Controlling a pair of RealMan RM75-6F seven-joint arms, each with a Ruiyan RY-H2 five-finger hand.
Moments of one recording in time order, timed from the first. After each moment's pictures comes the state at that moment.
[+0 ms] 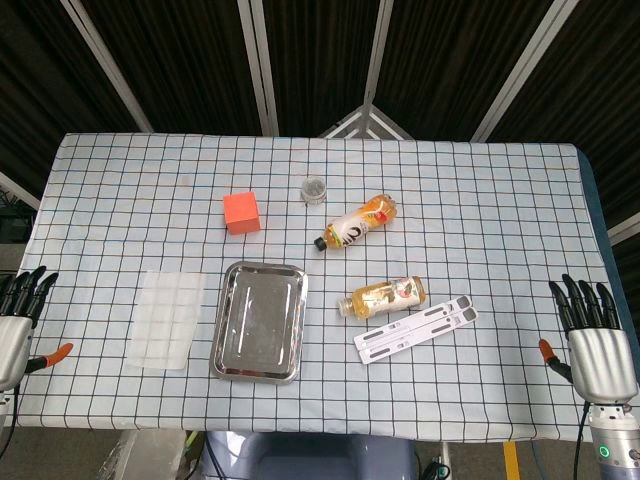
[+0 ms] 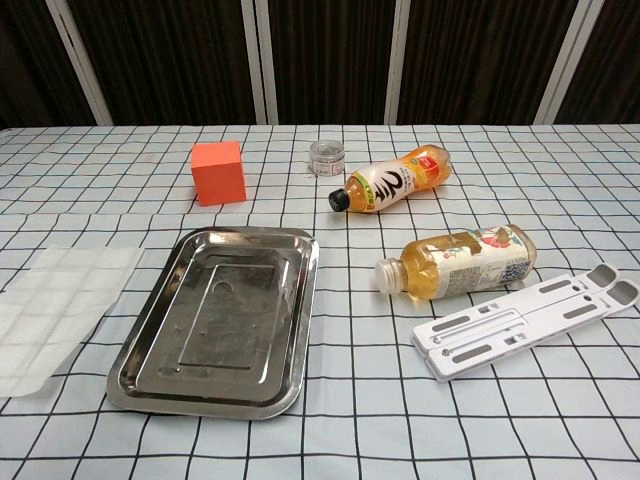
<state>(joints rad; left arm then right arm) -0.09 -1.14 -0.05 -1.58 1.51 1.51 0.10 0.07 -1.20 0.09 -1.53 -1.56 1.58 -0.16</state>
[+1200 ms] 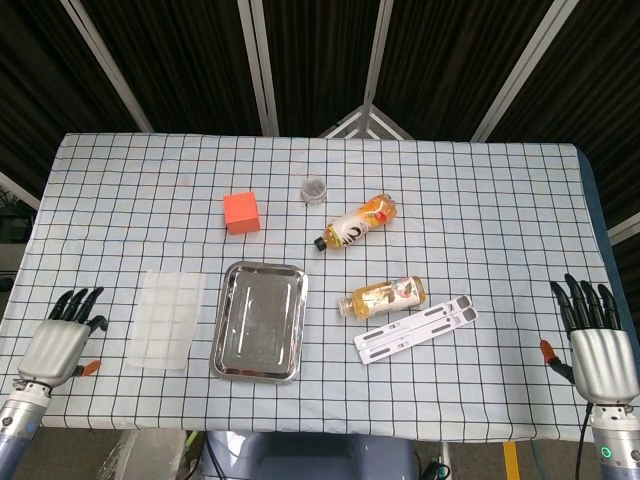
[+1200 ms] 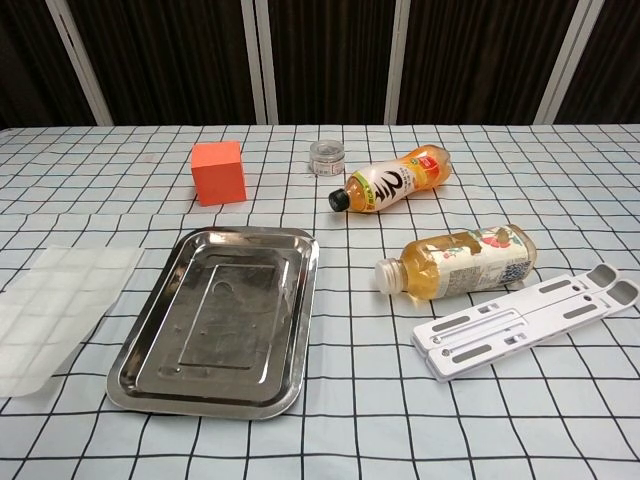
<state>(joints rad) -0.20 -1.20 0.03 -1.53 1.49 1.25 0.30 0.07 -1.19 0.08 -1.54 -1.55 1.57 -0.16</state>
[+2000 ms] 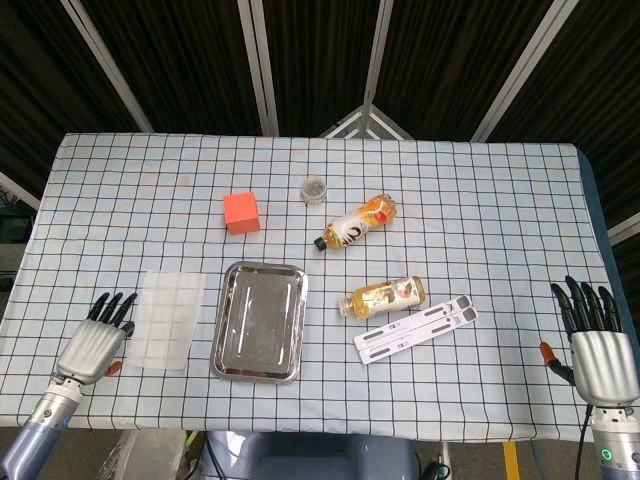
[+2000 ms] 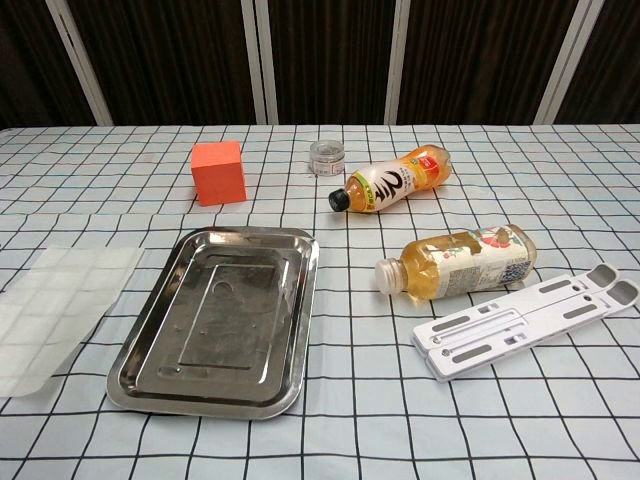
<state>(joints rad) -0.25 -1.35 0.04 -1.38 1.53 1.20 0.42 0.06 -1.19 0.08 -1.54 -1.56 1.58 -0.14</state>
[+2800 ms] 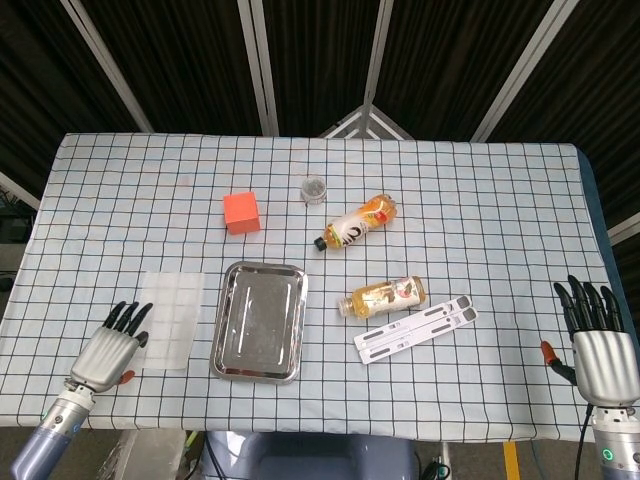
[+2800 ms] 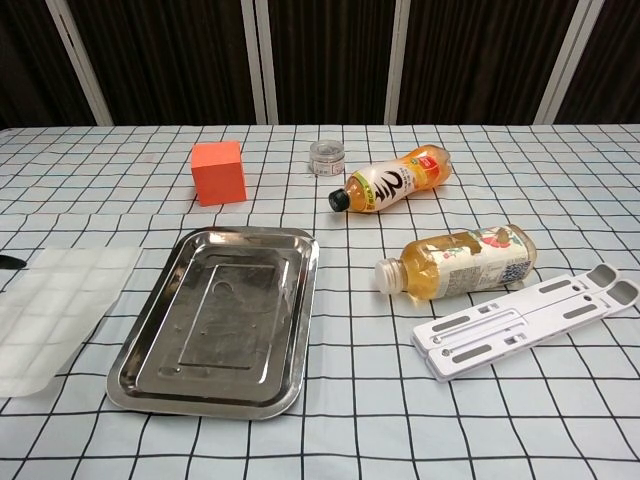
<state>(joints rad) -0.25 -1.36 0.08 -1.42 1.55 1.20 0.42 0.06 -1.19 0.08 -1.54 -1.55 1.59 -0.13</state>
